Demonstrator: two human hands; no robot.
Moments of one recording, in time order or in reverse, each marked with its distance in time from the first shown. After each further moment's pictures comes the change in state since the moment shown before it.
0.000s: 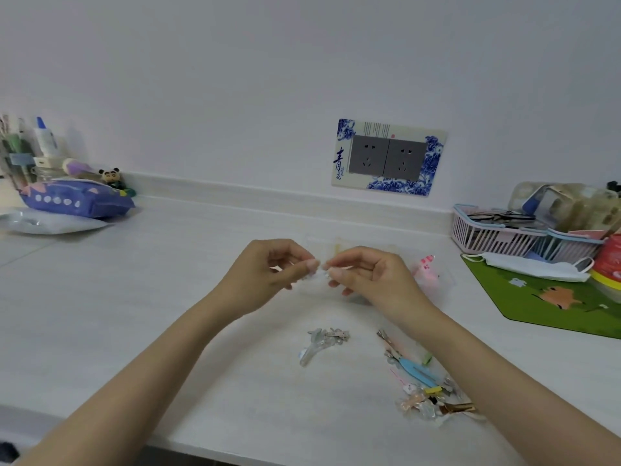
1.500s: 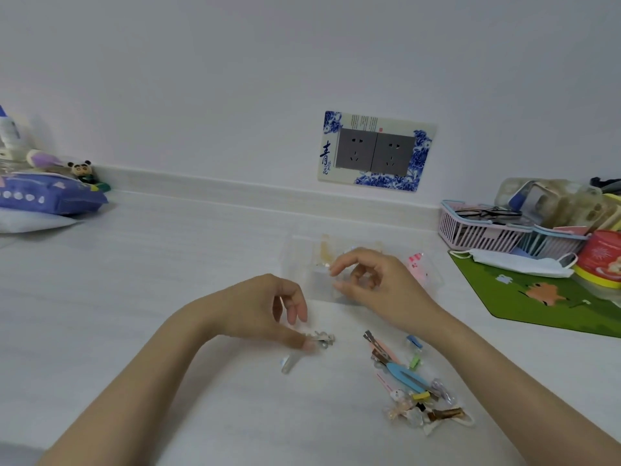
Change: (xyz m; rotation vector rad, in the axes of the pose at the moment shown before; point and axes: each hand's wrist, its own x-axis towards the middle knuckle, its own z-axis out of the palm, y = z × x) left_hand -0.001 -0.007 0.009 0.415 -0.521 -0.217; right_hand -0.001 0.013 -0.030 -0.393 -0.044 -0.043
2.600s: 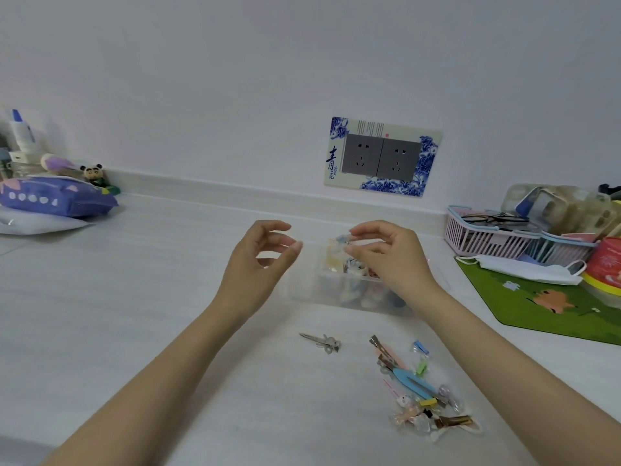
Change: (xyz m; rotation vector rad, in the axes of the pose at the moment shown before) left_hand 0.013 0.005 0.001 -0.570 0.828 0.146; right_hand 0.035 -0.005 -0.008 0.157 0.314 0.131
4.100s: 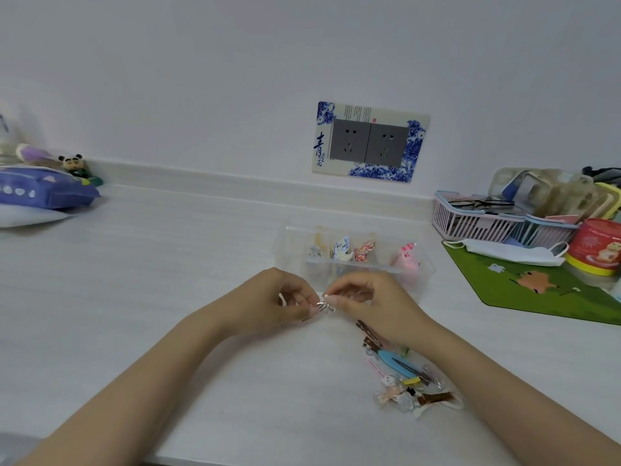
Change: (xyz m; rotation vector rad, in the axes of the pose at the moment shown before) left_hand -0.015 -0.018 0.011 0.363 -0.722 -0.029; right_hand -0.054 0.037 -0.002 -0.161 -0.337 -0.036
